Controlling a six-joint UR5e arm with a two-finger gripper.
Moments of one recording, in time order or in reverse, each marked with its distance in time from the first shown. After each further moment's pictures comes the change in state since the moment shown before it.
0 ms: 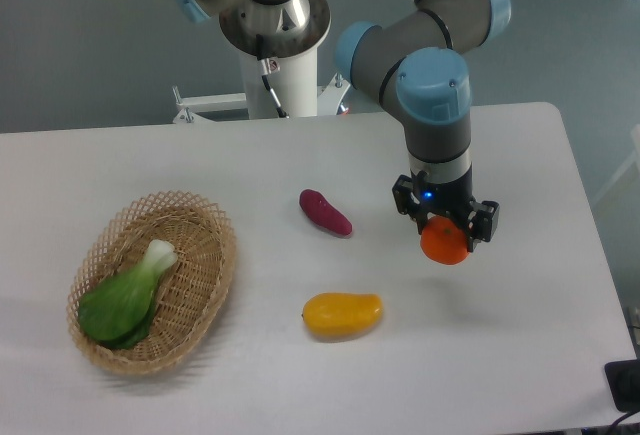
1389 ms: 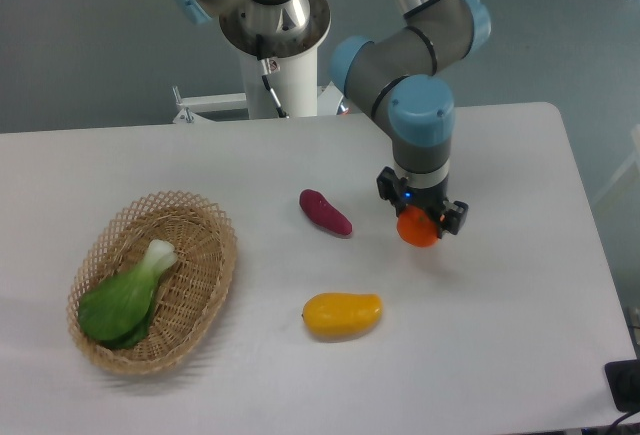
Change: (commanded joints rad) arm 0.002 -0.008 -0.225 0.014 0.124 0.146
